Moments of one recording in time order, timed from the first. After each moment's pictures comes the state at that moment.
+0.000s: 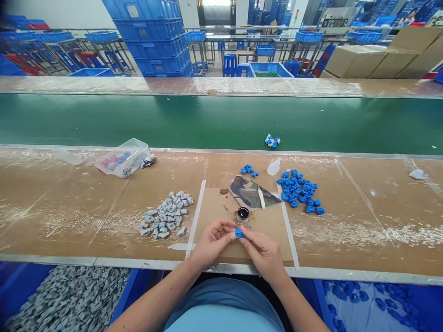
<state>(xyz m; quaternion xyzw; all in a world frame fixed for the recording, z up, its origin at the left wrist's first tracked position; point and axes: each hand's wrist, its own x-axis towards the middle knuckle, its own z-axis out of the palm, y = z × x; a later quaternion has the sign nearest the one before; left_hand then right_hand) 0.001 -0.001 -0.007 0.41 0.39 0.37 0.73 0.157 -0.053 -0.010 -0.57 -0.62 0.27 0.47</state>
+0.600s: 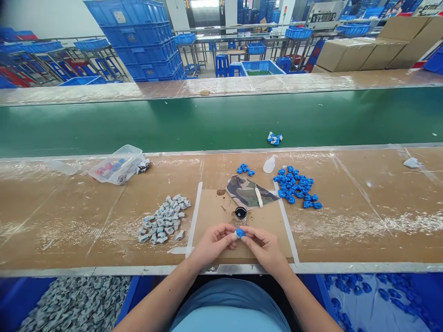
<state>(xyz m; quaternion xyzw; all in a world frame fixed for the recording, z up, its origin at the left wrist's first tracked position) 0.000 0.005 -0.006 0.45 0.39 0.28 0.75 0.165 -0.050 -0.017 -0.56 -0.55 0.40 0.47</state>
